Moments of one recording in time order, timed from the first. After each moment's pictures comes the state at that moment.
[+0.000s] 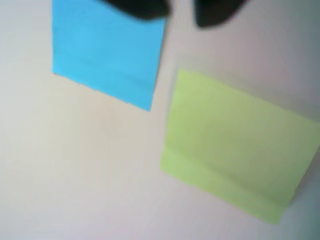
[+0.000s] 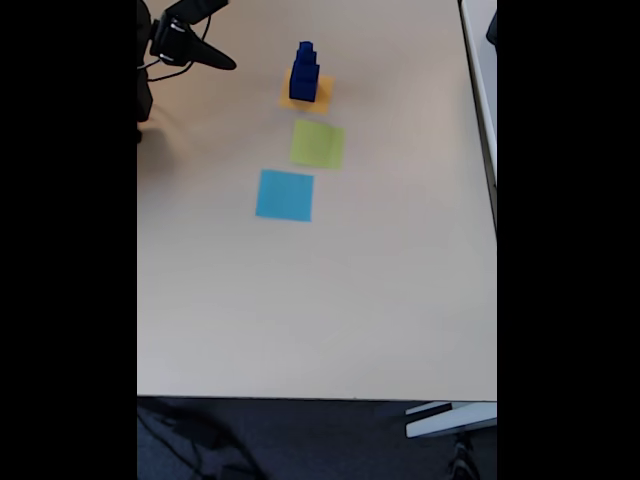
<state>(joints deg) 8.3 192.3 157.2 58.5 58.7</state>
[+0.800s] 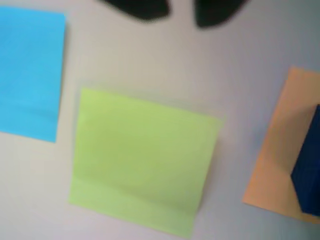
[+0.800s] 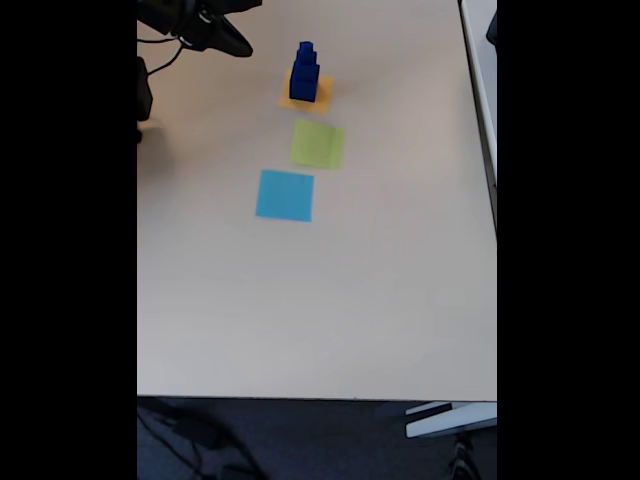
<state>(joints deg) 2.5 150.9 127.0 62.4 75.9</state>
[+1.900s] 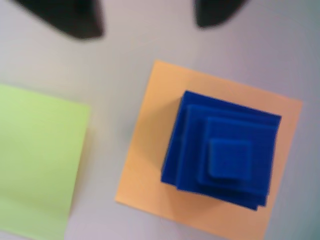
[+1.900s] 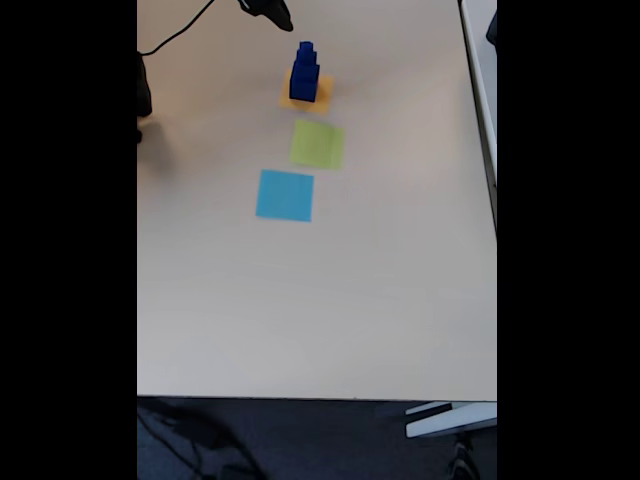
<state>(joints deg) -8.1 107.8 86.7 75.2 88.3</state>
